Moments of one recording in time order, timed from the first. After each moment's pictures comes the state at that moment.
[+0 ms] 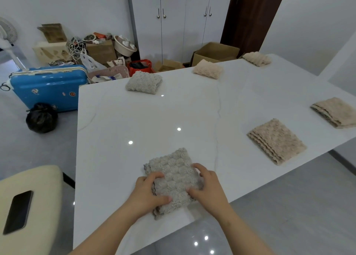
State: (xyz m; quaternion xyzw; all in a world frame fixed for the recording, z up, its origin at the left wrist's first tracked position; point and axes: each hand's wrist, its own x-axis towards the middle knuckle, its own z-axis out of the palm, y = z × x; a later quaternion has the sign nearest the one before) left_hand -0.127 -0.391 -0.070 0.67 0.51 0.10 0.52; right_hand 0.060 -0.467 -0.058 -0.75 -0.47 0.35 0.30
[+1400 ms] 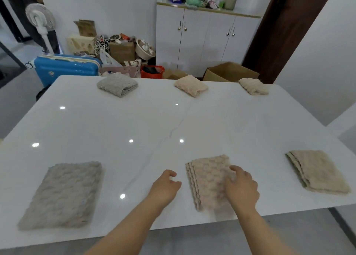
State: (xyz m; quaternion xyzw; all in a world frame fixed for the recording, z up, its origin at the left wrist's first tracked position) left_hand 0.214 -0.419 -0.047 0.49 0.62 0.20 0.57; right_hand 0.408 -0.448 -0.033 -0.86 -0.44 0.15 0.21
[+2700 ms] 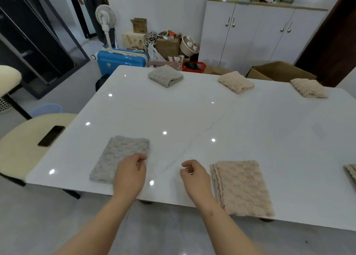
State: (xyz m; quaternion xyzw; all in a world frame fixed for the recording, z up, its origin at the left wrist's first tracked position) left_hand 0.067 -0.474 -0.032 0.50 0.77 0.33 0.20; right_hand 0.236 -0.465 -0.026 -0.64 -0.55 0.45 0.29
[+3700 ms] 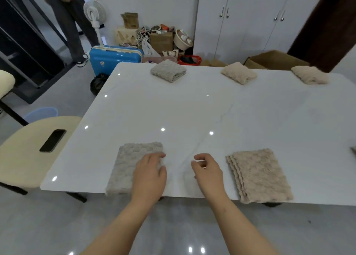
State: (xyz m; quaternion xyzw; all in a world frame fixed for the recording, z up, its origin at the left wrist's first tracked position) left_hand 0.047 -0.489 -0.035 0.60 0.71 0.30 0.21; right_hand 0.197 -0.474 -0.034 -0.66 -0.47 0.44 0.38
